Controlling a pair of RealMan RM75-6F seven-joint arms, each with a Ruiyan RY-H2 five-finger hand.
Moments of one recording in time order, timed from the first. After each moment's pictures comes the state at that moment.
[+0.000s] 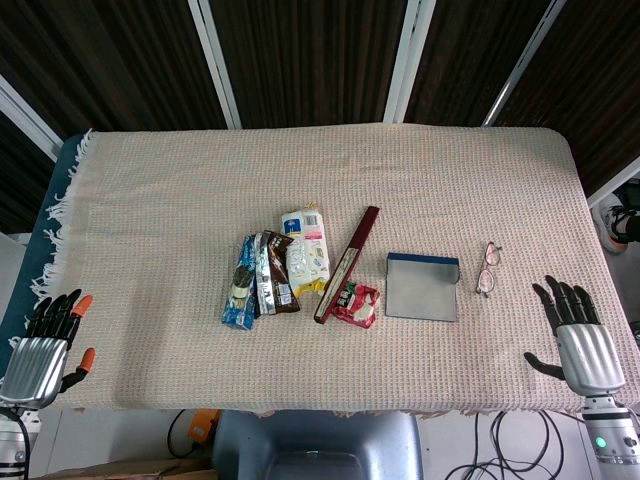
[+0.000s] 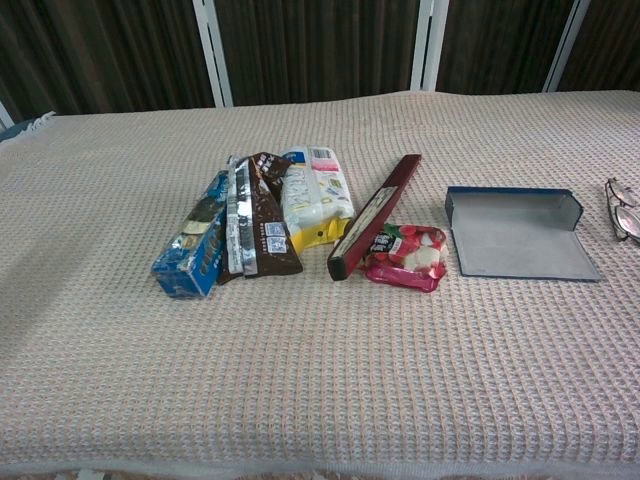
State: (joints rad) left arm -0.13 -1.17 -0.02 -1.57 1.56 1.48 0.10; right arm 0.09 -1.14 0.05 -1.60 -1.50 1.46 -0.13
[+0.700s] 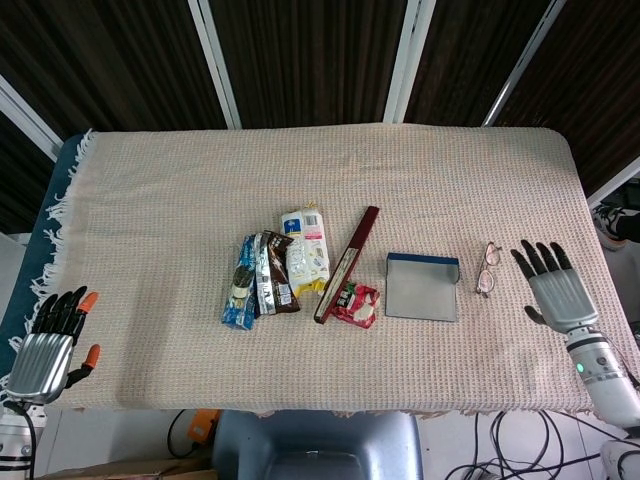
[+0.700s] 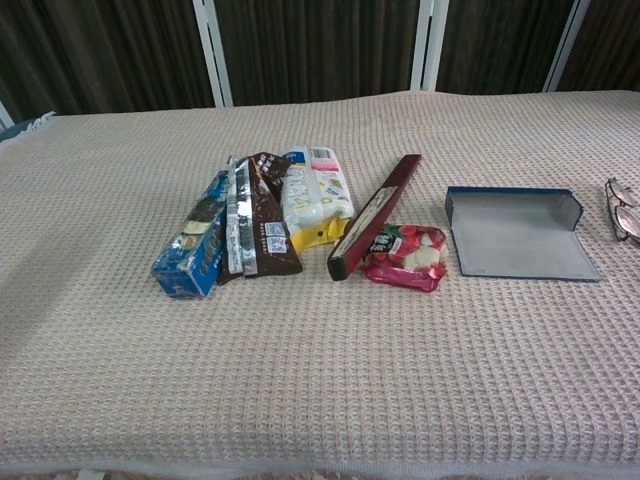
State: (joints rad) left arm -0.14 -1.17 -0.03 -1.58 1.55 1.45 0.11; right arm 0.36 -1.15 0.12 -1.36 -1.38 1.04 -0.29
